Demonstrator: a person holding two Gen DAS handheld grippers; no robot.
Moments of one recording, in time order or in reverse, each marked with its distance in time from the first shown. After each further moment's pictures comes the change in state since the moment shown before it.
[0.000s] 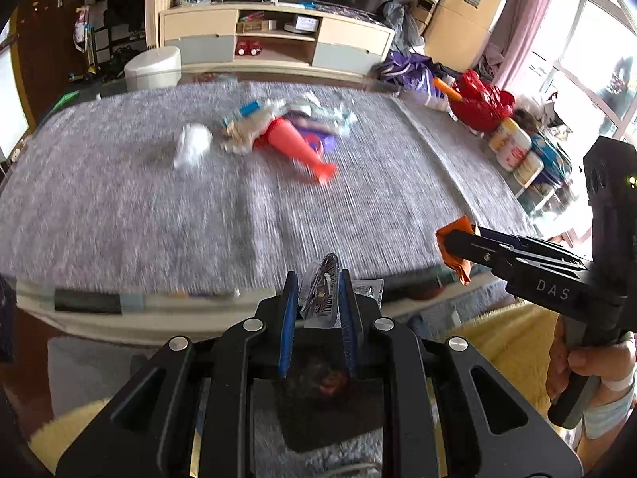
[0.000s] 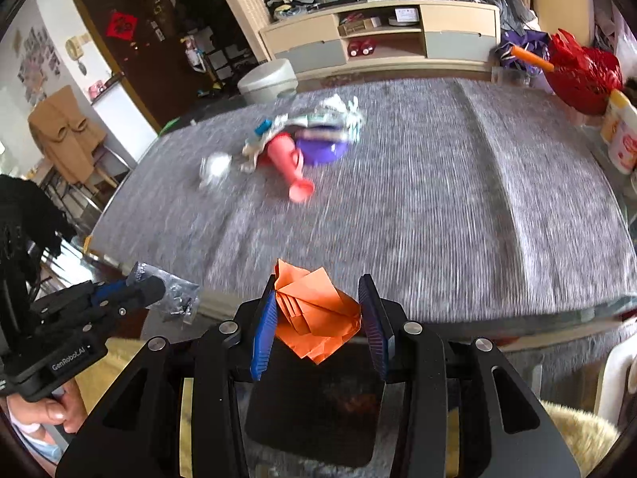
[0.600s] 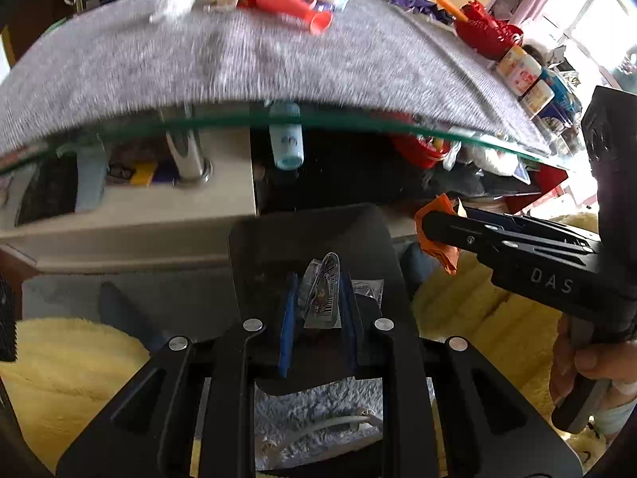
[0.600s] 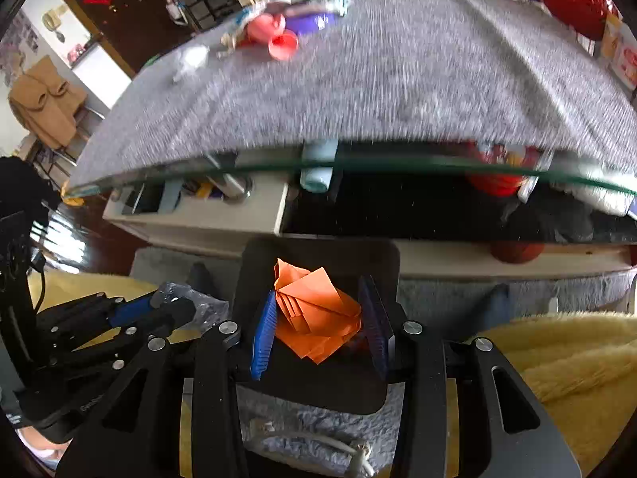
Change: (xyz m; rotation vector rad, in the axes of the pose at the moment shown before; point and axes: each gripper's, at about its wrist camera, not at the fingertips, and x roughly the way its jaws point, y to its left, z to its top) left arm 0.064 -0.005 -0.101 -0.036 0.202 -0.027; right arm 0.055 -0.001 -0.087 0.037 0.192 -0.034
